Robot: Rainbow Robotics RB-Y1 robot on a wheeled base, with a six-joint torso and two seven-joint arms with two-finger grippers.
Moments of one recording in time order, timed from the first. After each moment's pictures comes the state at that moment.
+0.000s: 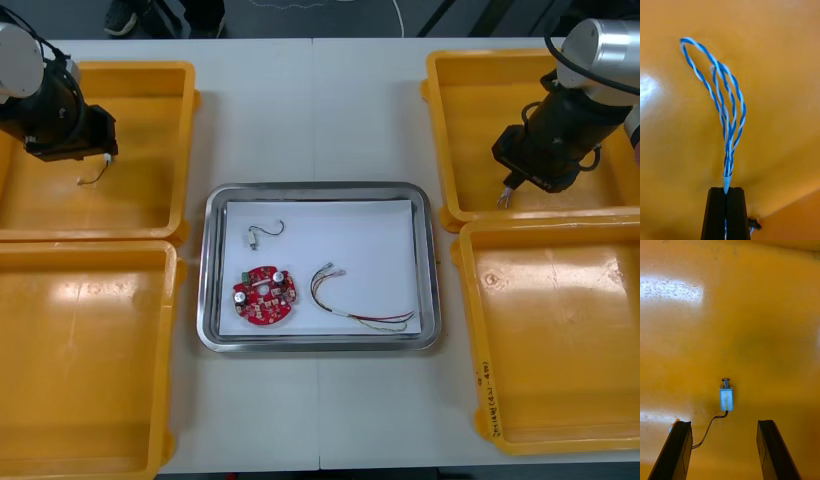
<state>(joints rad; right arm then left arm) -1.06 -0.54 0.10 -0.74 -0.61 1.48 0.94 -0.95 0.82 -0.38 -1.00 0.86 1.26 -1.25</state>
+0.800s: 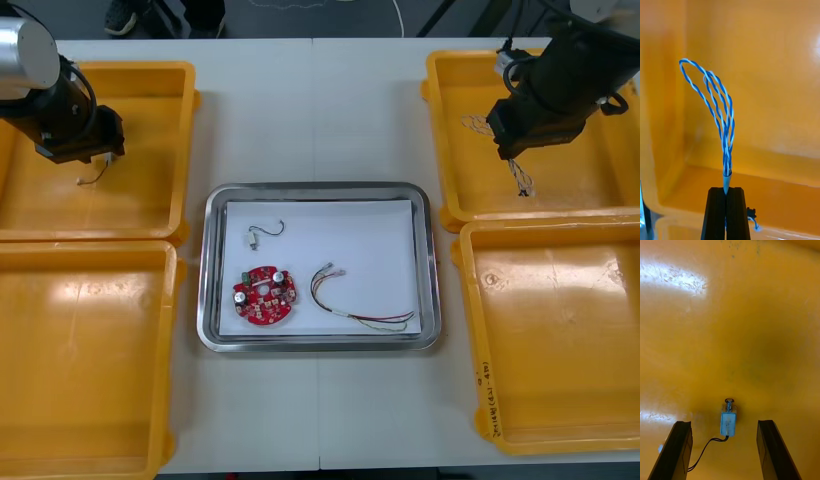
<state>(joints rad) -1.06 -0.56 0.08 -1.08 -0.66 1.78 1.63 -1.07 0.75 -0.44 -0.74 0.89 1.20 -1.26</state>
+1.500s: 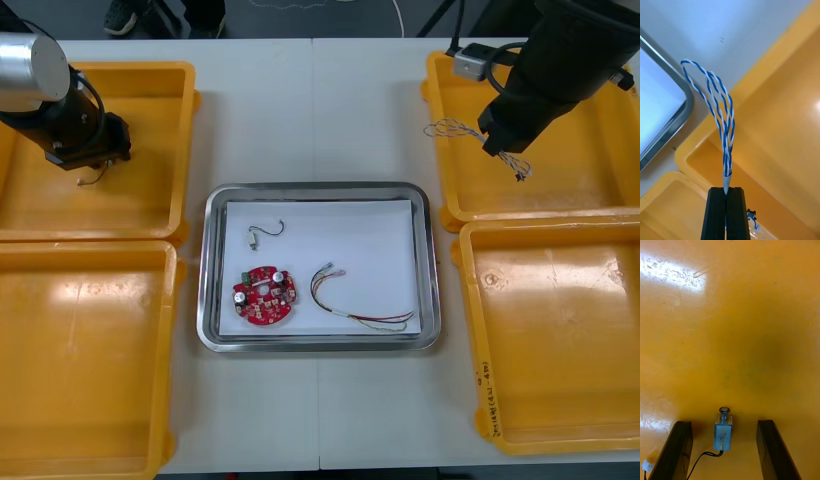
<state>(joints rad) -1.06 -0.54 0.08 -1.25 -0.73 1.91 2.08 -1.07 0.72 -0.46 -0.68 0.90 1.13 -1.26</state>
